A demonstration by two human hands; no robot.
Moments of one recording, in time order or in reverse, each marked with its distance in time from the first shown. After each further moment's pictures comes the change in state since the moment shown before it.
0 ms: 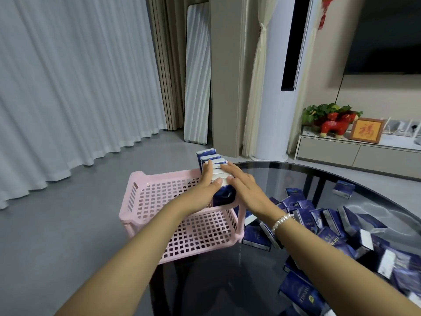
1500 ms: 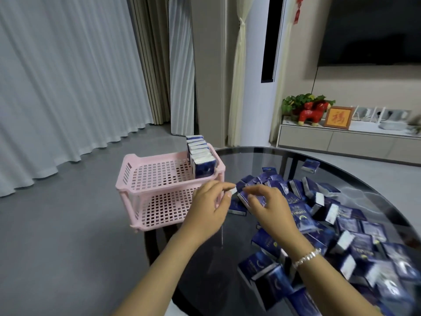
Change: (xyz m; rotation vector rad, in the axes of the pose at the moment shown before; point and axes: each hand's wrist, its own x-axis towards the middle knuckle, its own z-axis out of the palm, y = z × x) left_hand -0.104 0.007 0.090 0.157 0.326 0.477; right_hand -0.153 -0.006 -0.023 -0.253 0.381 0.065
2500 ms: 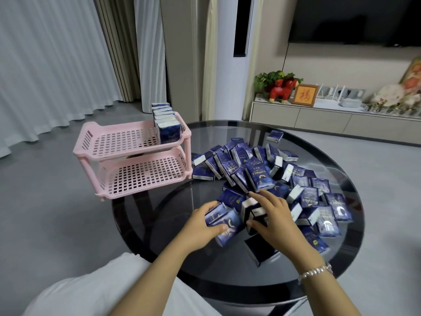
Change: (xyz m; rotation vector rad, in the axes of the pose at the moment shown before) left_hand -0.084 -0.018 0.092 -0.306 -0.417 -0.495; right_hand -0.109 0.080 -0.049 -0.360 -0.236 0.089
